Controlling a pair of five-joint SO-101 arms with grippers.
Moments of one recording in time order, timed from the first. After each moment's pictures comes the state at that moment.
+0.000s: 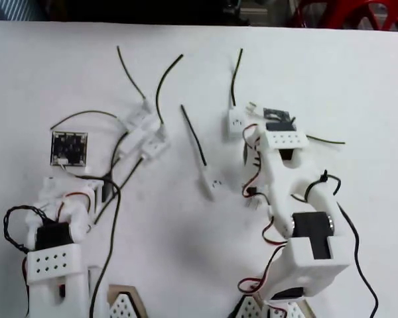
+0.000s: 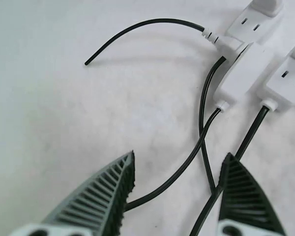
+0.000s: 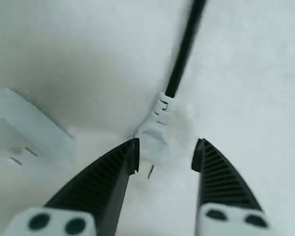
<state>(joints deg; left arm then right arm) -17.9 -66.1 80.4 41.2 -14.2 -6.8 9.2 23.8 72.1 -11.0</state>
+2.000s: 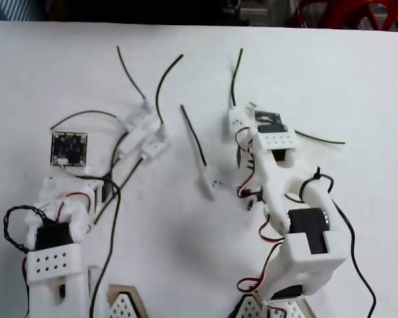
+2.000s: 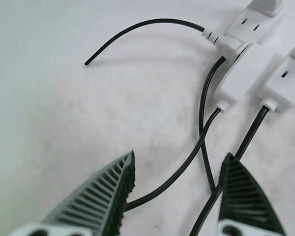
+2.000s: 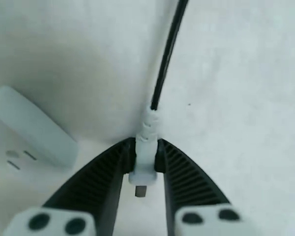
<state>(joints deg) -17.9 -66.1 80.4 41.2 -14.2 -8.1 10.2 24.2 71.6 -11.1</state>
